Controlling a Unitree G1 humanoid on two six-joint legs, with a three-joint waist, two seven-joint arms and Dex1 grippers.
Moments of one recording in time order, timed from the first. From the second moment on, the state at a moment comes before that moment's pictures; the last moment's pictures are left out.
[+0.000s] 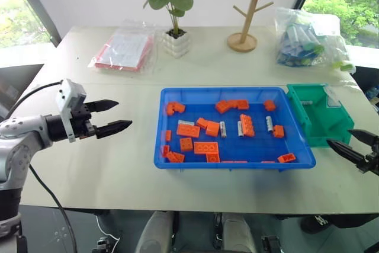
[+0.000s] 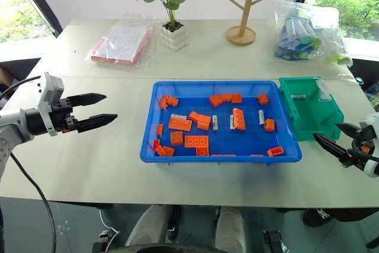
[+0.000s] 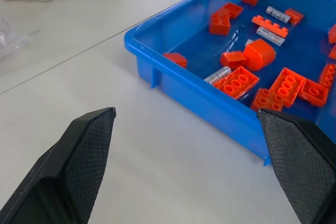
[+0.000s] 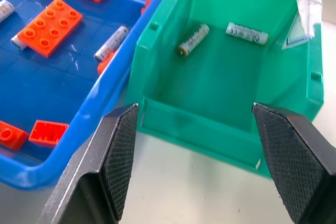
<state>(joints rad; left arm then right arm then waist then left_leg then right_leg) -0.24 0.89 0.29 -0.16 -0.64 0.64 -1.05 0.30 -0.87 -0.77 -0.27 0.53 0.61 0.83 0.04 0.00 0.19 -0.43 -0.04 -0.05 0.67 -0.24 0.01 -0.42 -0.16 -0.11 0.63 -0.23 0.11</state>
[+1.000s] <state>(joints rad) -0.24 0.87 0.25 -0.23 -0.67 0.66 -1.07 0.03 -1.06 -0.61 -0.27 0.57 0.65 0.92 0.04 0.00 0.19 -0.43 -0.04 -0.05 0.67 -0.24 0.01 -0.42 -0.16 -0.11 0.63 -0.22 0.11</state>
